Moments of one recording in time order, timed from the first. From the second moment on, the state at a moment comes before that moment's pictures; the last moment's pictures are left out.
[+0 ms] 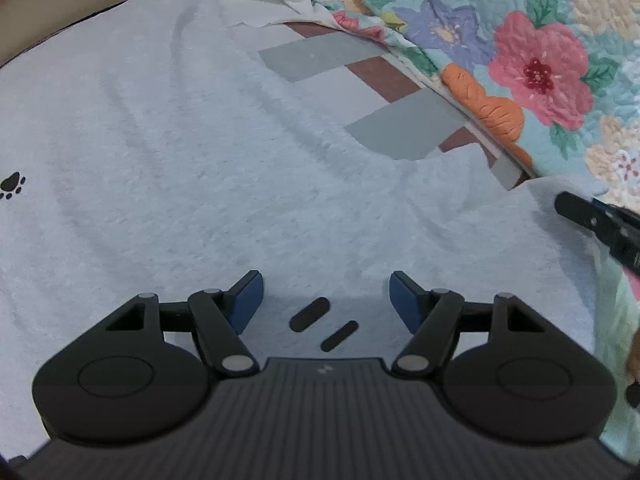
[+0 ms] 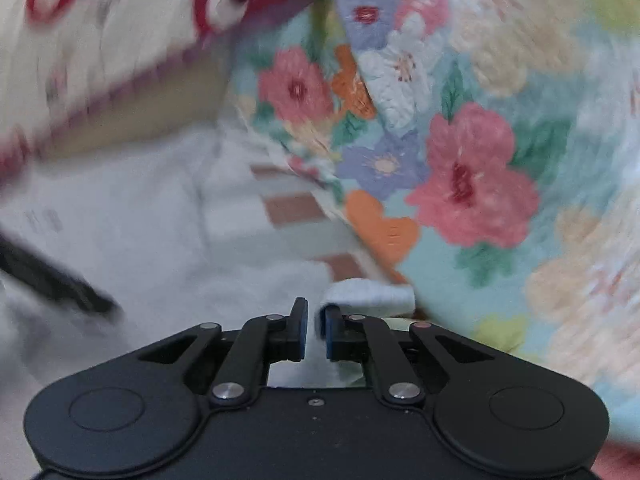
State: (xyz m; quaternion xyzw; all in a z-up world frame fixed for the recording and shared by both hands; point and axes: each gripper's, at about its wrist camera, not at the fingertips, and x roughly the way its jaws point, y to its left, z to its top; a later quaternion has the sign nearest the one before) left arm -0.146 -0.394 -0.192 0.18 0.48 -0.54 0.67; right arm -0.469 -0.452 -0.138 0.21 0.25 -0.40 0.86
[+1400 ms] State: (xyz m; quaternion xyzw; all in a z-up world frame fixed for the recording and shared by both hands) left arm 0.003 -0.045 -0.116 0.22 0.55 -0.14 0.80; right arm -0.428 -0.418 -0.103 0.26 0.24 -0.28 0.89
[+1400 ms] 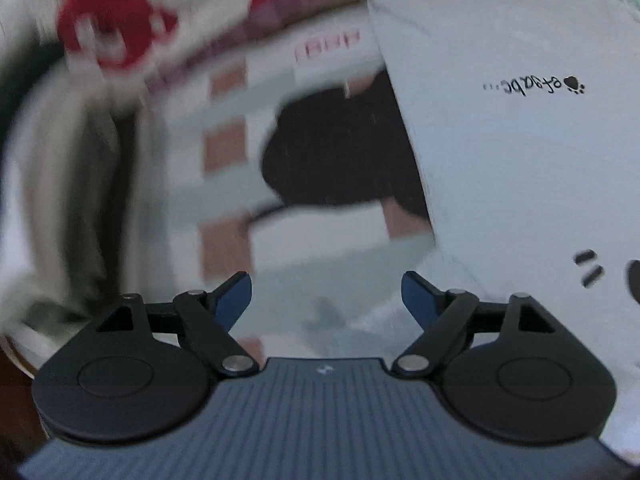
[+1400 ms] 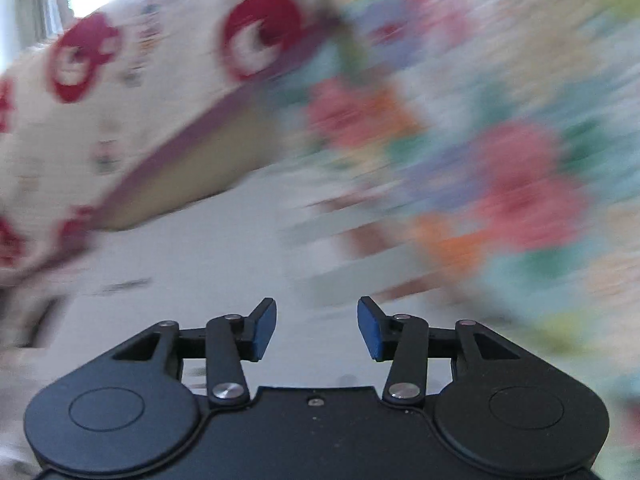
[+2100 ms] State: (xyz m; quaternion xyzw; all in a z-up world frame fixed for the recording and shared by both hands) left arm -0.021 -0.044 -0.162 0.29 0.61 -0.25 0.70; right arm -0.273 -0.313 -0.168 0.39 0.46 0.09 0.79
